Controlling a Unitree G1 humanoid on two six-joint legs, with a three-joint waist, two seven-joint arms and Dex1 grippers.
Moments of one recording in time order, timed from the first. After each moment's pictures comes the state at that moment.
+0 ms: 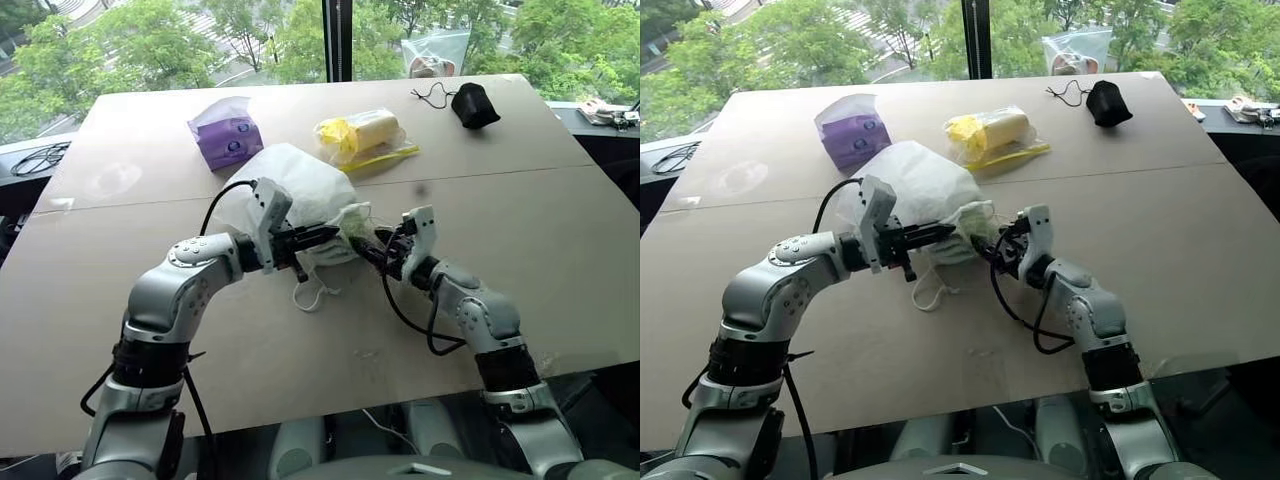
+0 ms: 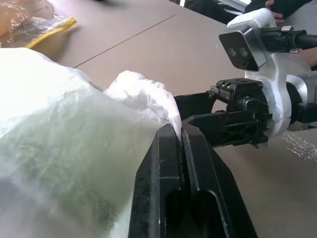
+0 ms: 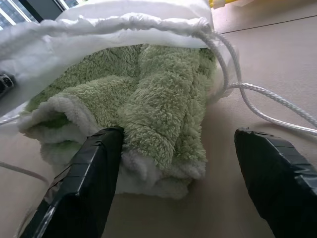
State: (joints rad) left arm -0.42 0.59 0.01 -0.21 -0.57 0.72 -0.82; right arm -0.44 -0.03 0.15 0.12 0.40 0.51 0.41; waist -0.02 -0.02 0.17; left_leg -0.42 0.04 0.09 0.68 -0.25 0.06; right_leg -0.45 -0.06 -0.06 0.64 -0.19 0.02
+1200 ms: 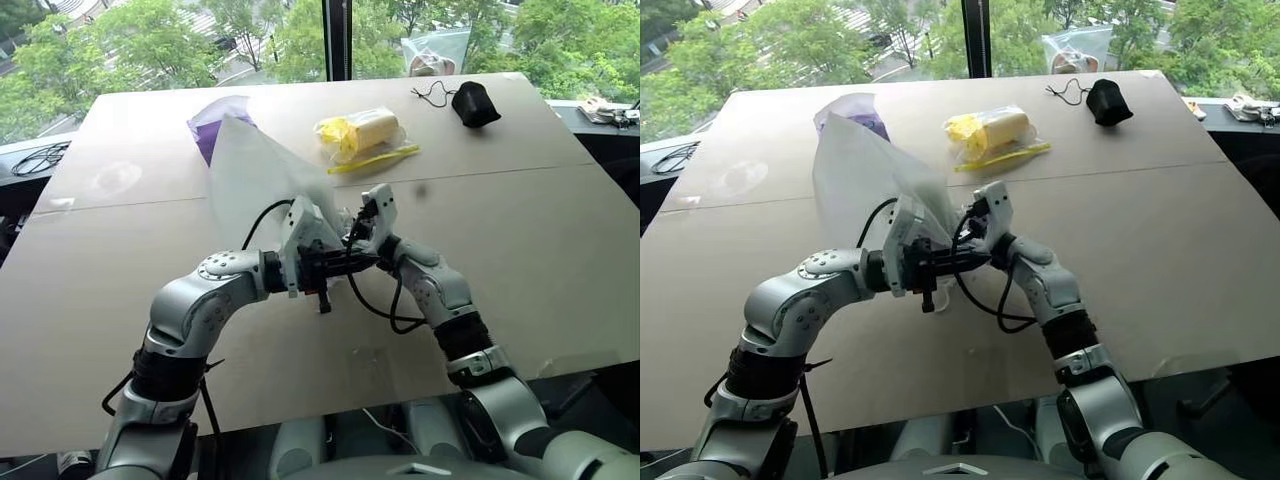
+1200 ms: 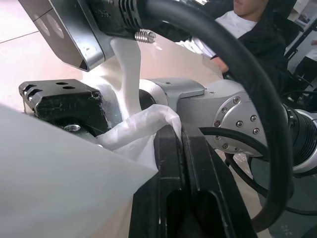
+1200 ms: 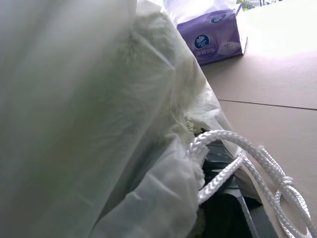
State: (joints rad) left arm -0.39 0.52 -0.08 -0.32 -0.70 0.79 -0.87; right arm -0.61 0.09 0.13 0.33 0.36 0.32 0.59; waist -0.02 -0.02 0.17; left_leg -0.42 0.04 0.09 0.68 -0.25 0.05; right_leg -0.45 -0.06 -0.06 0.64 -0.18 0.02
